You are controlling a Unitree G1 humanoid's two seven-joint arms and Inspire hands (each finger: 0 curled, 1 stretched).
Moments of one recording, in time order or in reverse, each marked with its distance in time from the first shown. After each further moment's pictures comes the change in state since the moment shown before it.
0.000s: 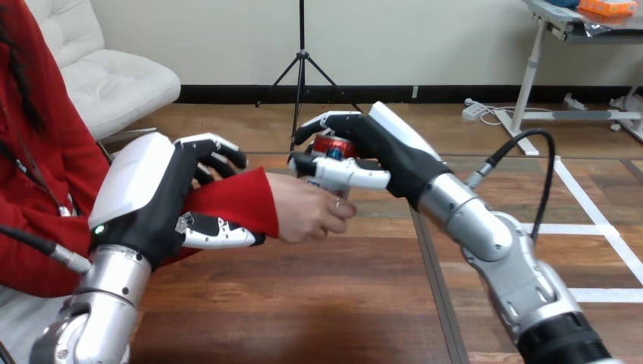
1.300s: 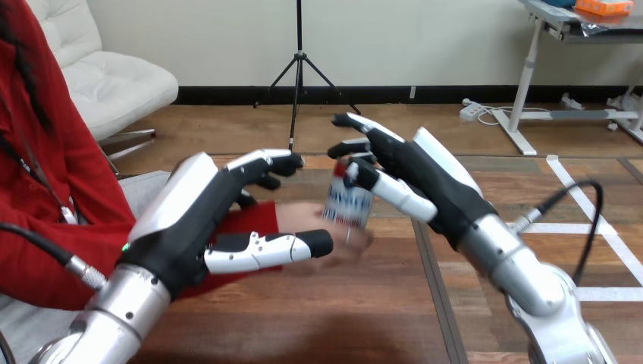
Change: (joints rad) left arm 0.088 0.023 0.002 -0.111 -0.252 -0.069 -0.215; right arm 0.282 -0.048 -0.077 -0.284 0.128 -0.002 0.026
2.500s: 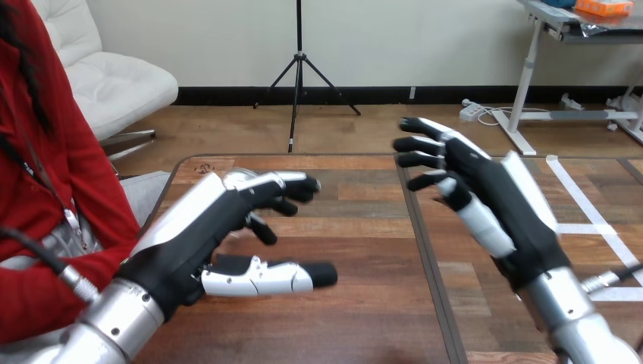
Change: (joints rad) left arm 0.066 0.037 0.022 -0.070 -0.147 -0.006 -0.061; right arm 0.286 0.003 -0.142 -0.183 0.153 -0.158 -0.057
